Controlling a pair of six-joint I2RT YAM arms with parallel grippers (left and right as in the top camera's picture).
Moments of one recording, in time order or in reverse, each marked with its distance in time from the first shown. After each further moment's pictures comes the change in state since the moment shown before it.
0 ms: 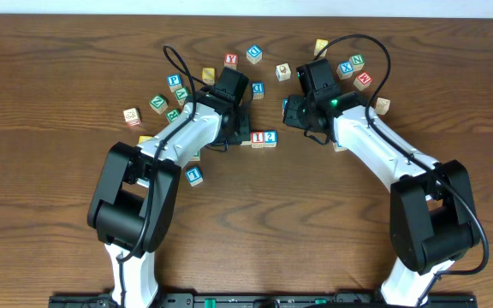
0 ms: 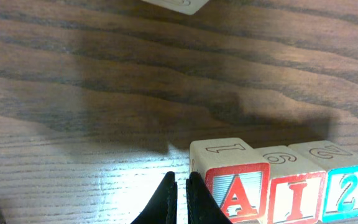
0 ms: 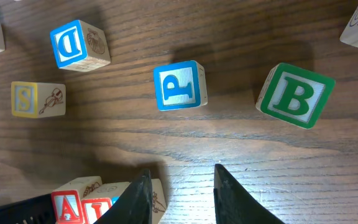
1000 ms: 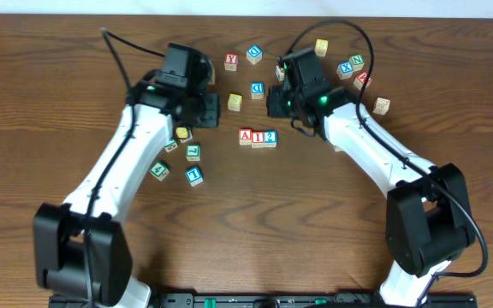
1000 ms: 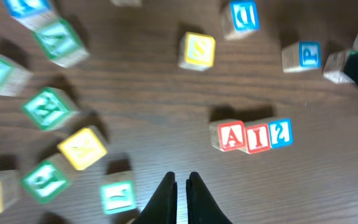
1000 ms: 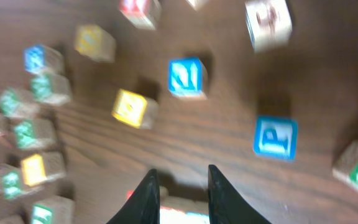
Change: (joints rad) left arm 0.160 -0.319 0.000 -0.138 0.072 0.247; right arm 0.061 0.002 0.094 0.077 -0.069 -0.158
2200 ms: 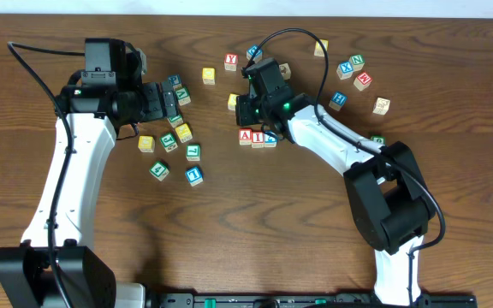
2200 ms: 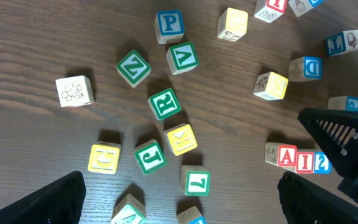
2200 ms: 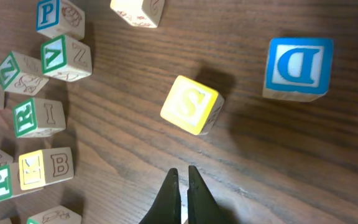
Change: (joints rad) left arm 0.260 -0.117 0.000 -0.076 0.012 0.019; right arm 0.112 0.197 0.065 0.132 -0.032 -0.016
